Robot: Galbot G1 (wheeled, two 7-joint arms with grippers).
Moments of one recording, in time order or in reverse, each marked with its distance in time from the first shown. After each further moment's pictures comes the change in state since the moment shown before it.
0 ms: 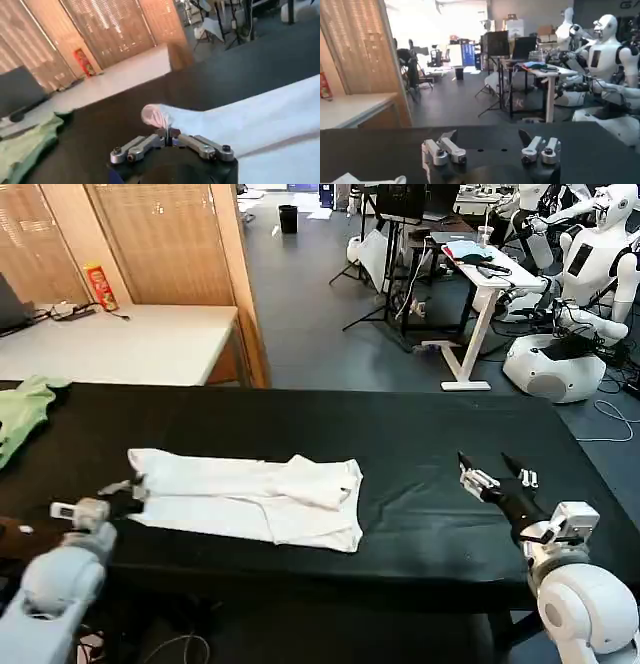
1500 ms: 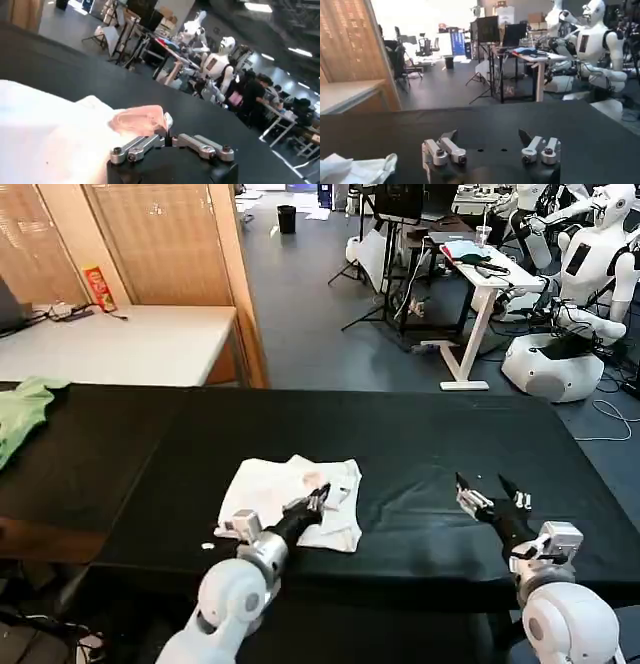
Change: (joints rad) left arm -0.109 -0.428 0.371 0.013 -0.177 -0.004 -0.028; right arm -0.025 0.074 -0.042 -0.052 -0.105 0.010 -0.019
